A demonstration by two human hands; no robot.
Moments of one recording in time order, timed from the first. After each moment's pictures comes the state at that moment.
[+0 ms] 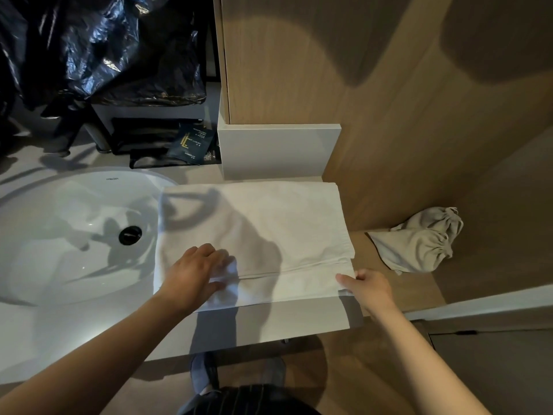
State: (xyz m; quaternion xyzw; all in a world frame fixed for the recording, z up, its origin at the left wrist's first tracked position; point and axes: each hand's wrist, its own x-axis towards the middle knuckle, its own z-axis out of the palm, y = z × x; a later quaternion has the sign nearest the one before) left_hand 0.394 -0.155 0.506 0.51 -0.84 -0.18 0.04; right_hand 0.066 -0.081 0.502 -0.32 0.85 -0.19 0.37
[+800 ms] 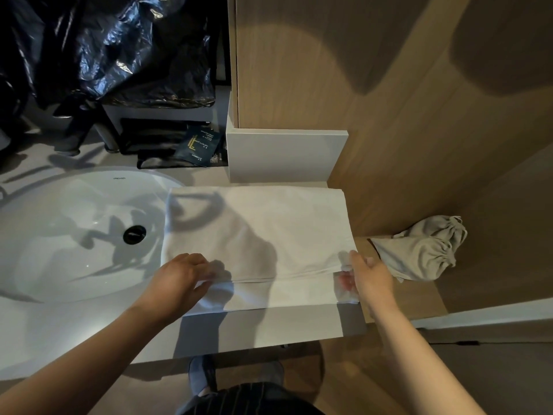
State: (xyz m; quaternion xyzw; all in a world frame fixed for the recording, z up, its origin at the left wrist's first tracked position) left_hand 0.424 -0.150 0.516 0.46 -0.86 -0.17 0.11; right_hand 0.081 -0.102 0.523 -0.24 0.83 -0.33 0.39
